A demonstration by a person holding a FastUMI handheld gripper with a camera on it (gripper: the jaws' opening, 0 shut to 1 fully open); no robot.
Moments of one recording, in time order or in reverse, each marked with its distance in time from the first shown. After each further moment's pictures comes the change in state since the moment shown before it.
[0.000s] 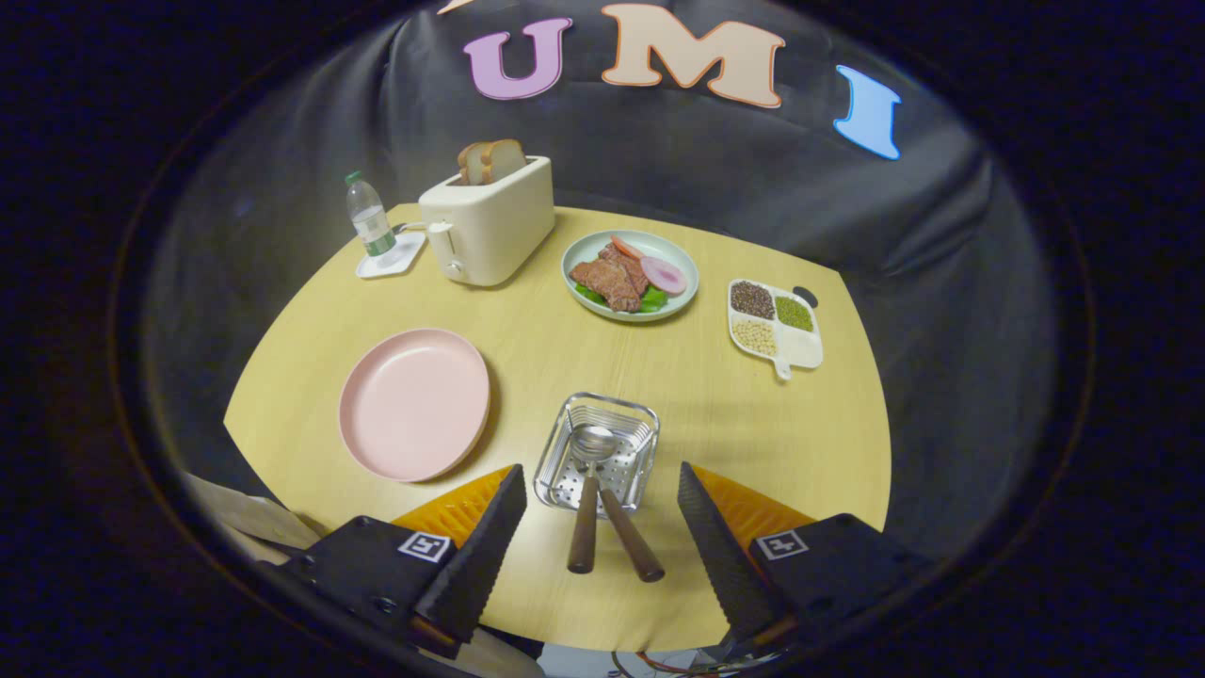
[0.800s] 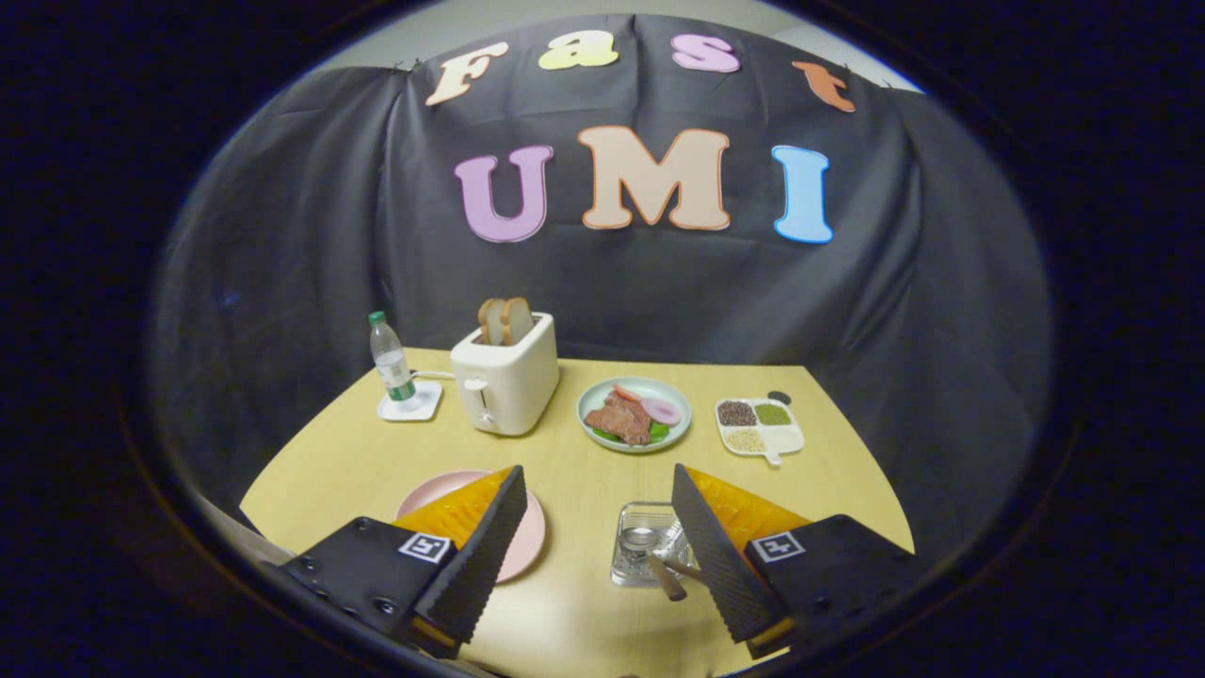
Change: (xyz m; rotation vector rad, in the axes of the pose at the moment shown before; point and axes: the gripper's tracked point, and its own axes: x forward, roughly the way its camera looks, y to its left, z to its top) arm -0.076 0.048 0.077 0.160 -0.514 -0.064
